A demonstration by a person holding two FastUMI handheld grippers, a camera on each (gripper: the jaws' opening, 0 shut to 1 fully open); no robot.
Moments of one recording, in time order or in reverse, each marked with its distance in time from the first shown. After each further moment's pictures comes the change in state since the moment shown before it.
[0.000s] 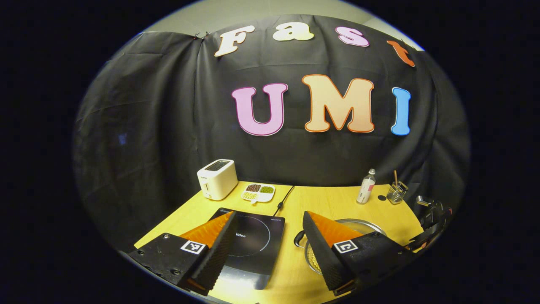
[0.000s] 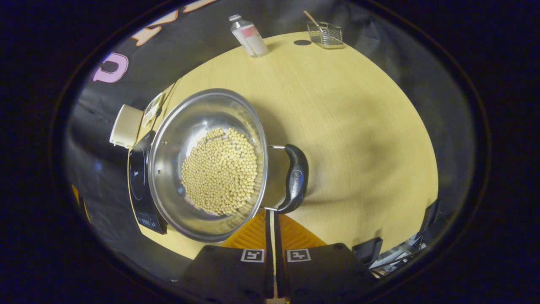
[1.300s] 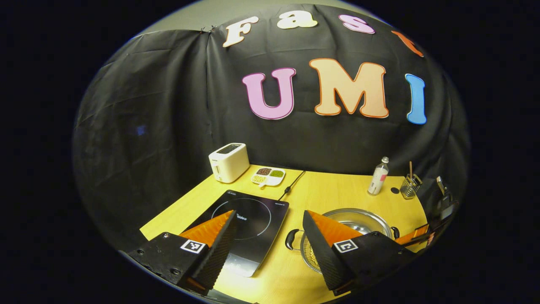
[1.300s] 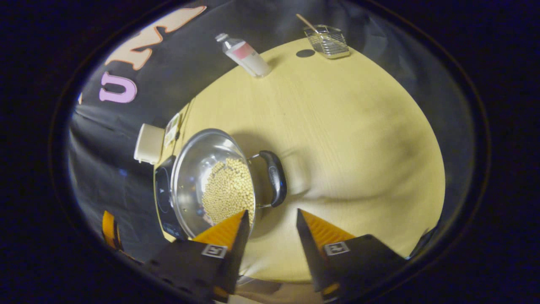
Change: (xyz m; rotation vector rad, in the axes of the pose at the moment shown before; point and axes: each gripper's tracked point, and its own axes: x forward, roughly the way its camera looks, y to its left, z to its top) left arm 0.000 -0.031 -0.036 0.003 0.099 0.123; right arm -0.021 -0.011 0.066 0.063 -0.047 0.228
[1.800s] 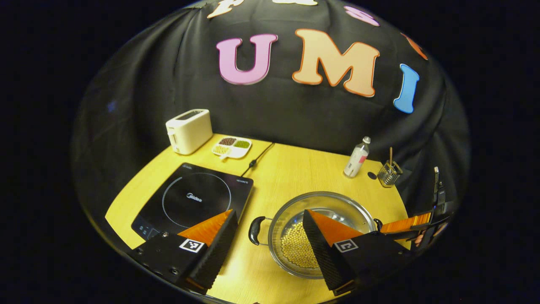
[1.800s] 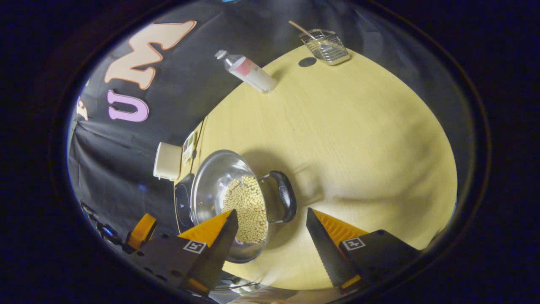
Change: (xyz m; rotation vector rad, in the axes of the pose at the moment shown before) left arm 0.071 -0.056 -0.065 -0.074 0.255 -0.214; right arm 0.014 0.011 0.022 0.052 -0.043 0.110
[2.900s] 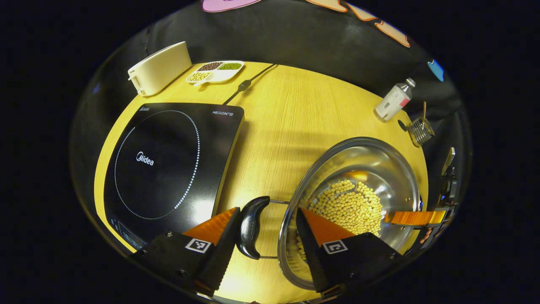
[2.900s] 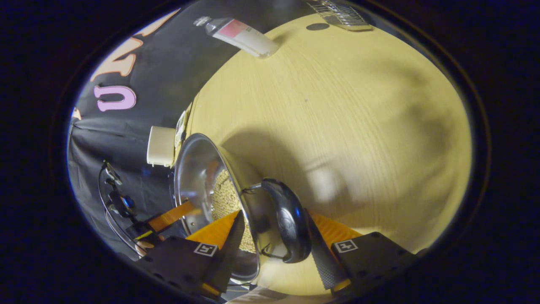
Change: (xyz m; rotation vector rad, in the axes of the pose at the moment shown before) left arm 0.100 0.019 -0.100 -0.003 0.495 0.006; right arm 0.079 -0.003 -0.018 -0.008 0.174 0.016
